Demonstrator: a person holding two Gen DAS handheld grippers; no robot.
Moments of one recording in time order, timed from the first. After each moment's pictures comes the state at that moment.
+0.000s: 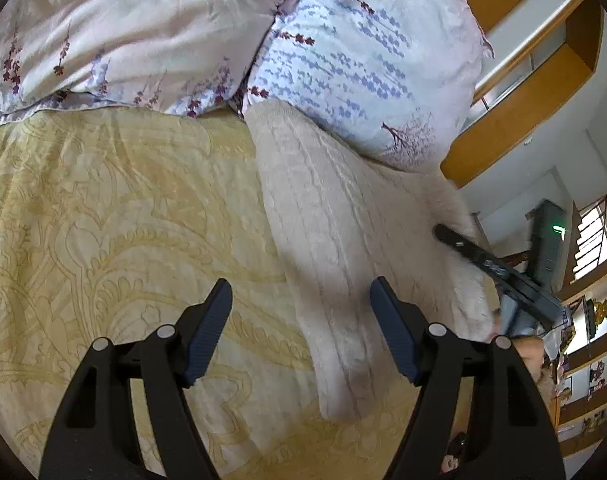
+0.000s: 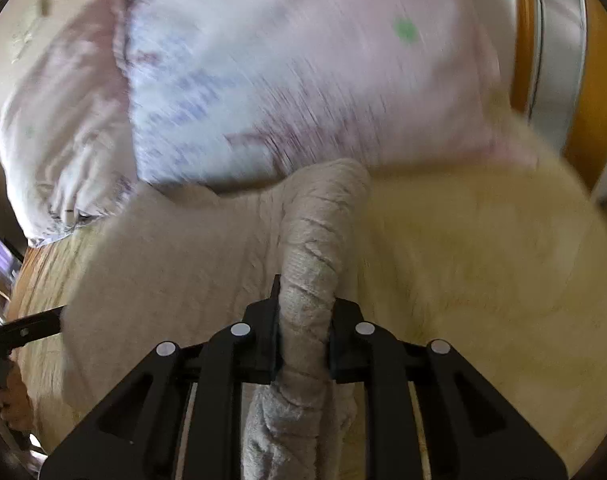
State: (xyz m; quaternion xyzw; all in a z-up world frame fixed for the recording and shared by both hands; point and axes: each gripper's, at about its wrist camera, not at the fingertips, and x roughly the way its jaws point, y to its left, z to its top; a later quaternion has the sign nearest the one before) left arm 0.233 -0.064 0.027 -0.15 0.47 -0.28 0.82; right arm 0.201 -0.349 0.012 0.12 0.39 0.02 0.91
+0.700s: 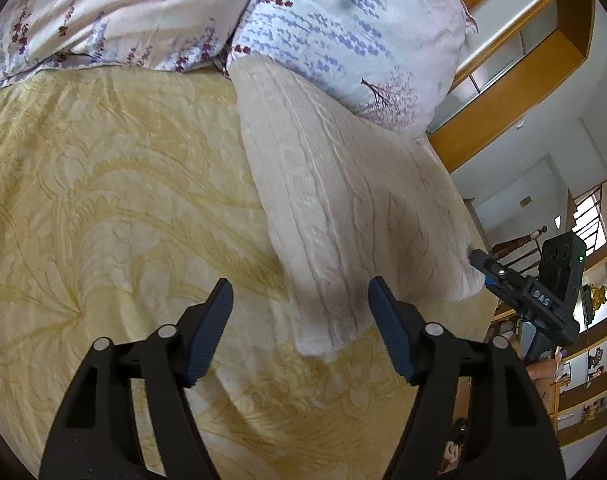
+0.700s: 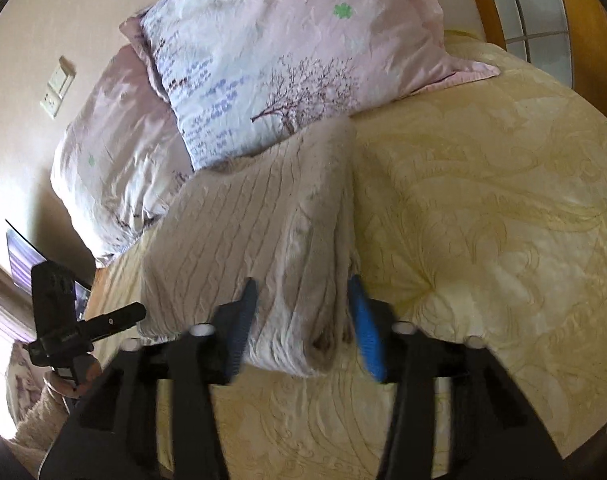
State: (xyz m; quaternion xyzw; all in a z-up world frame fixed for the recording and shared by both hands) left arm 0.189 -0.075 0.020 -0.15 0.48 -0.30 0.81; right arm 0.096 -0.376 0.007 0.23 0.36 0.09 0.90
